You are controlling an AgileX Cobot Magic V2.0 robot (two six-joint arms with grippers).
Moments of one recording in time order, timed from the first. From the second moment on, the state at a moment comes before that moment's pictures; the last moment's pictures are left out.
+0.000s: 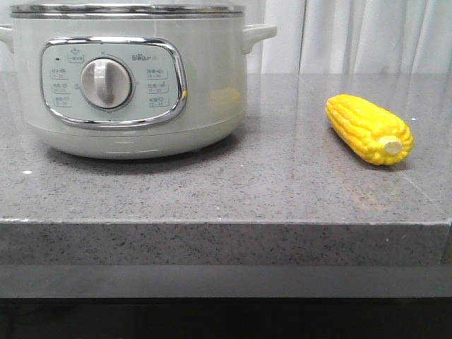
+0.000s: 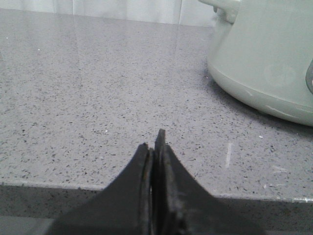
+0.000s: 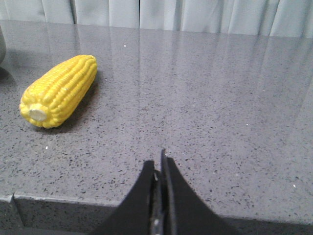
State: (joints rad) left arm -0.03 0.00 0.01 -0.12 0.22 0.09; right arm -0.02 -0.01 0.03 0.17 0.18 -0.16
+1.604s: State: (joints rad) left arm -0.03 0.53 -0.61 -0.09 0.24 0.09; right arm -0.02 0.54 -0.58 0.17 0.25 -0.16
